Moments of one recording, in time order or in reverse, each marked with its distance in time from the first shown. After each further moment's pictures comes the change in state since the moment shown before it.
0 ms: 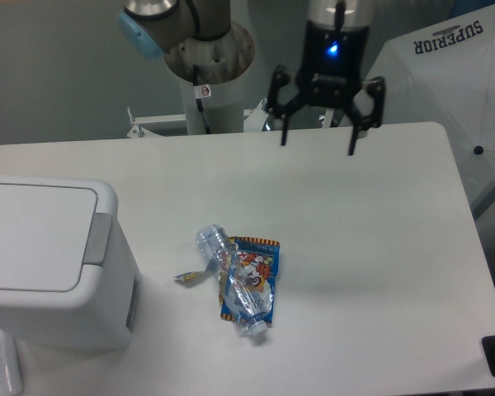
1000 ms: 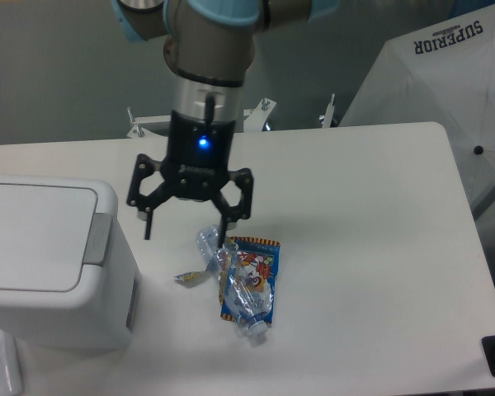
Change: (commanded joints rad) arm -0.276 -0.160 0.021 0.298 0.002 -0.376
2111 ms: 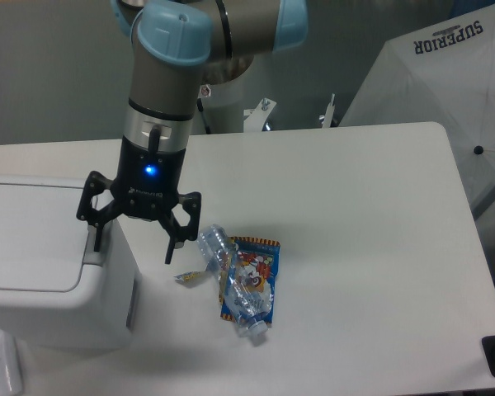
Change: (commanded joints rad) arm -0.071 -0.028 -0.023 0.000 0.003 -0.011
